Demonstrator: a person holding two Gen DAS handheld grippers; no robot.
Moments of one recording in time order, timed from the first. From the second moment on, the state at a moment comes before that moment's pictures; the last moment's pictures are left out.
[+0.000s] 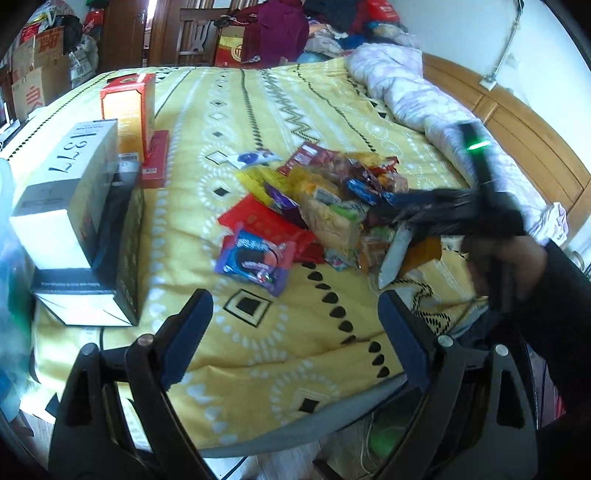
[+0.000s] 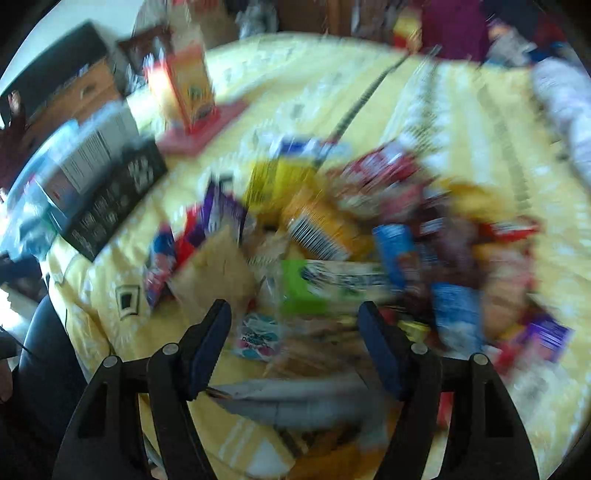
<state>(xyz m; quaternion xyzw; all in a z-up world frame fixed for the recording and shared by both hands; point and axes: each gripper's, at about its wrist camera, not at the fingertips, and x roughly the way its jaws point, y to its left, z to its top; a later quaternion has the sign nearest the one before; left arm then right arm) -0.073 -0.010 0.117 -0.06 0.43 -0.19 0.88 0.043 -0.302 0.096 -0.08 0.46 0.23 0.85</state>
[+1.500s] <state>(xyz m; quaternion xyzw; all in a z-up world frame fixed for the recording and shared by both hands) -0.032 -0.017 0.074 -0.04 0.41 -0.17 0.90 -0.026 -0.330 0.067 0.02 0.46 0.20 0.87</state>
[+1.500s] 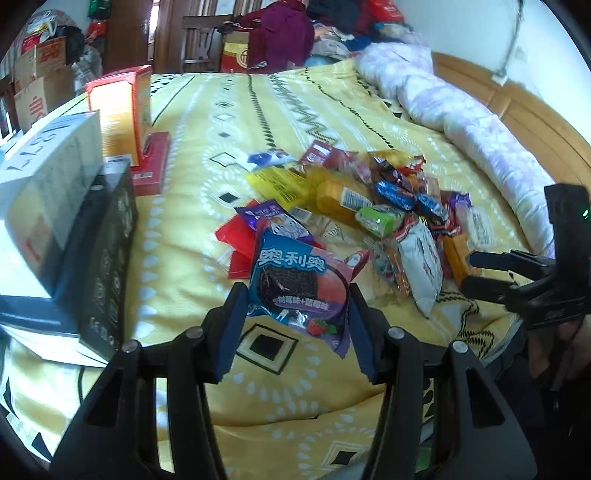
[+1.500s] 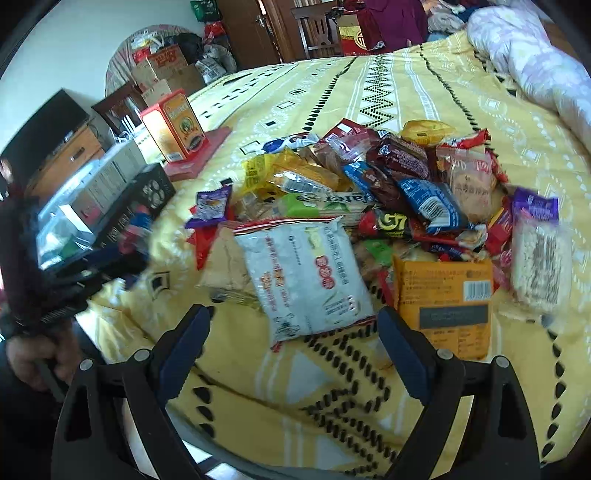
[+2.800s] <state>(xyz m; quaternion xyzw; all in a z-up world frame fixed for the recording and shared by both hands) -0.039 0.081 0.198 -0.02 0.31 -0.01 0.95 0.025 -0.229 0.201 0.02 0.32 0.22 0.92</state>
